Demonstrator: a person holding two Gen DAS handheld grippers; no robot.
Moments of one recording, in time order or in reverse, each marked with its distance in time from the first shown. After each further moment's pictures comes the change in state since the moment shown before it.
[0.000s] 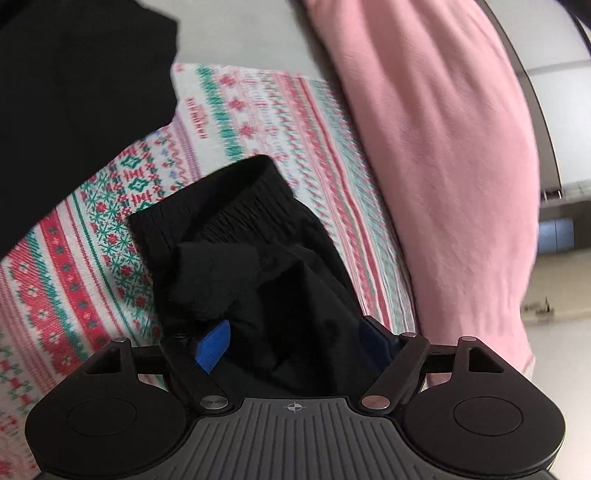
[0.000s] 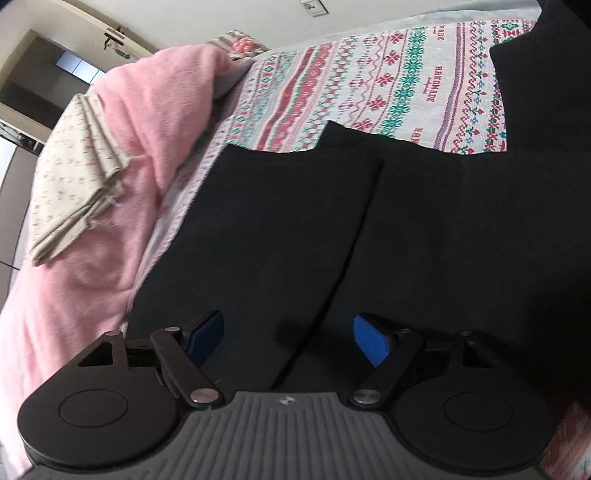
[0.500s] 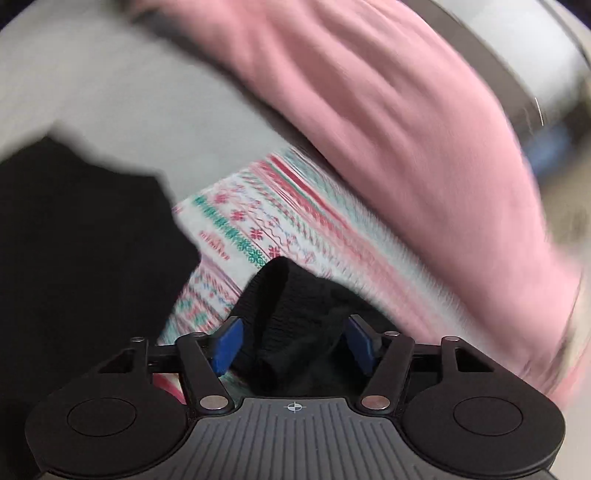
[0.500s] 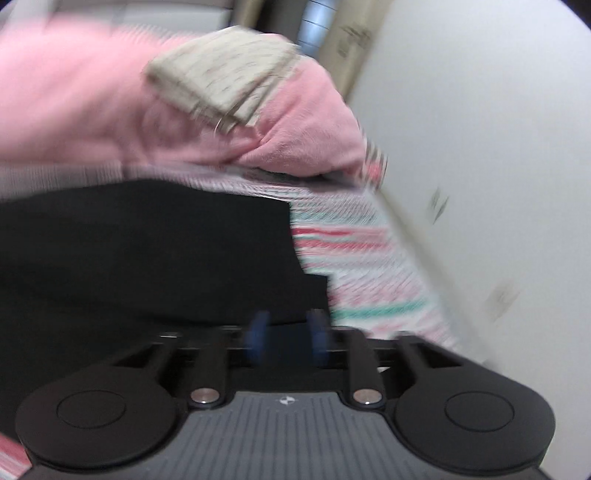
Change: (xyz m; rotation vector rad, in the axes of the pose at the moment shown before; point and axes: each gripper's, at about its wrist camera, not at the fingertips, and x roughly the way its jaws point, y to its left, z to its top) left arm -0.069 -0.015 0.035 0.326 -0.106 0.087; right arm -0.118 0.046 -0.016 -1.044 -0.149 -0.171
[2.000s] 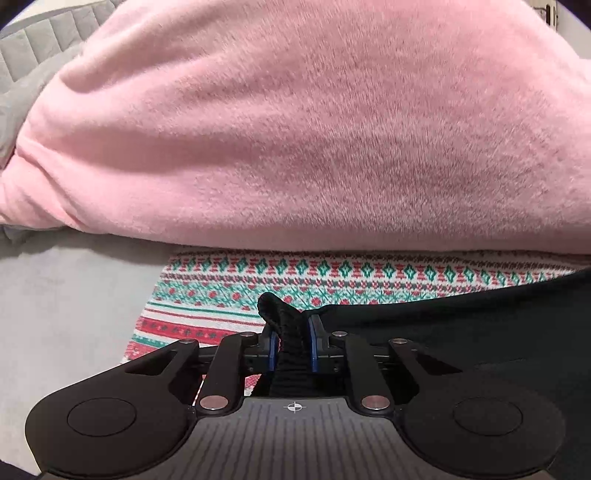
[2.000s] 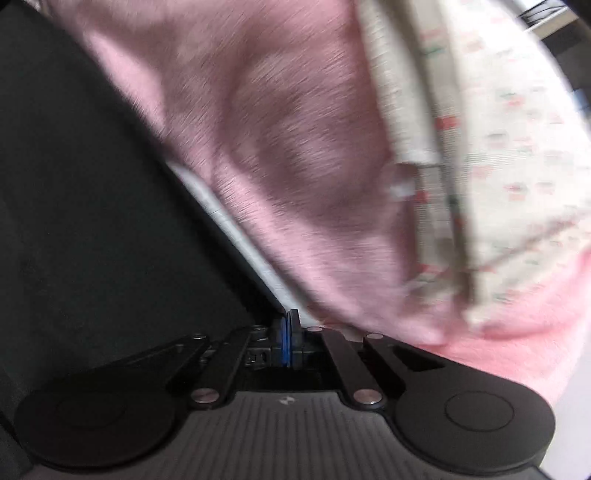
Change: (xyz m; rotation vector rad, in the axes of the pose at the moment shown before) left arm 0.205 -0.160 0.047 0.837 -0.026 0.304; right arm 0.239 0.162 0.163 -0.929 0.125 0.164
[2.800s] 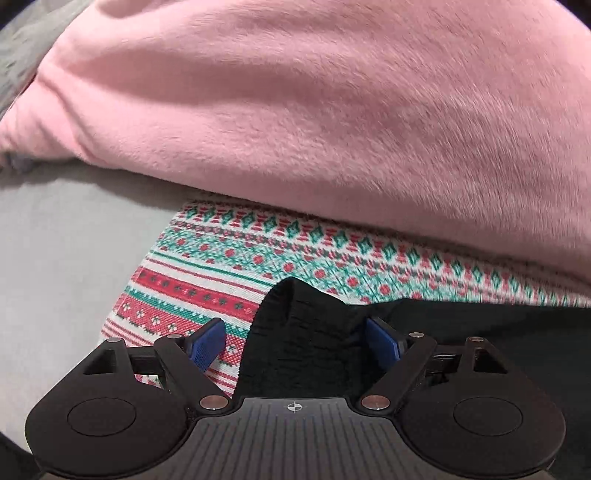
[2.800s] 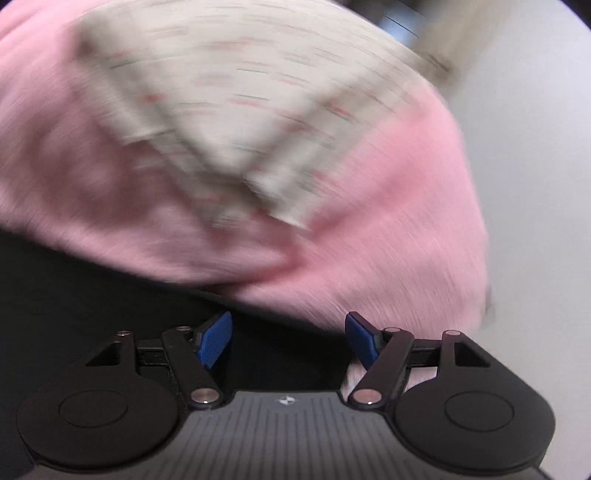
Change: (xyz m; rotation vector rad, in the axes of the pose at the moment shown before) left arm 0.045 0.022 -0.010 -0.155 0.101 0.011; right arm -0.010 -0.053 -0.073 0.425 -0.084 -0.206
